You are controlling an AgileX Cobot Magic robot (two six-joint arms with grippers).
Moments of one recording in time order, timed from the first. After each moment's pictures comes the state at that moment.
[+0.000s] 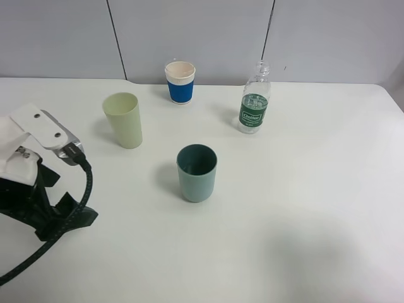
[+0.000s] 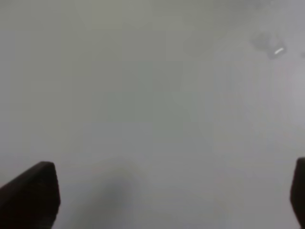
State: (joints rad) left arm -0.49 1.09 -0.45 -0.26 0.47 0.38; right arm -0.02 0.00 -0.50 -0.07 1.06 0.01
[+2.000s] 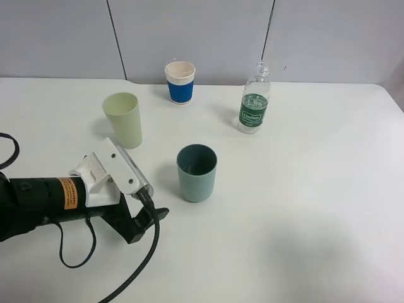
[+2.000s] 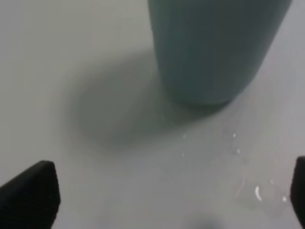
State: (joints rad) left arm -0.68 1.68 -0.28 0.21 -0.71 0.02; right arm -0.02 0.00 -0.50 -0.07 1.06 0.01
